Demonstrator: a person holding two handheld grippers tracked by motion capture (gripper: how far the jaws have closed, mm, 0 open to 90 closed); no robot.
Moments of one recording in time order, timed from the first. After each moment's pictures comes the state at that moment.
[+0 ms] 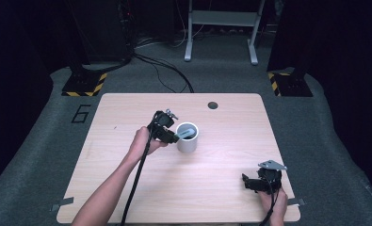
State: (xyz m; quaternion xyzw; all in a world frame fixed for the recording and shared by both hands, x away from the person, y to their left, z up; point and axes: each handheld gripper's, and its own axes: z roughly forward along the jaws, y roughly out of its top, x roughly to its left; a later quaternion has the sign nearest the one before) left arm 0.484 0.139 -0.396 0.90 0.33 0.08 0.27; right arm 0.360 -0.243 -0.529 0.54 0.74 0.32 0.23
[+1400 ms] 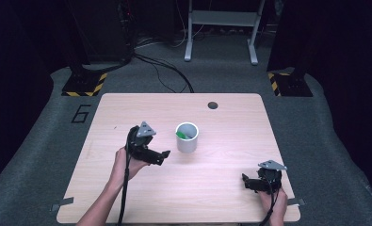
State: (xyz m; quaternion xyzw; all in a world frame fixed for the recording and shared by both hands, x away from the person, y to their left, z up) left arm 0.399 0.195 -0.391 0.84 0.35 0.18 0.38; right arm 0.361 -0.243 -0.529 0.54 0.74 0.32 0.23
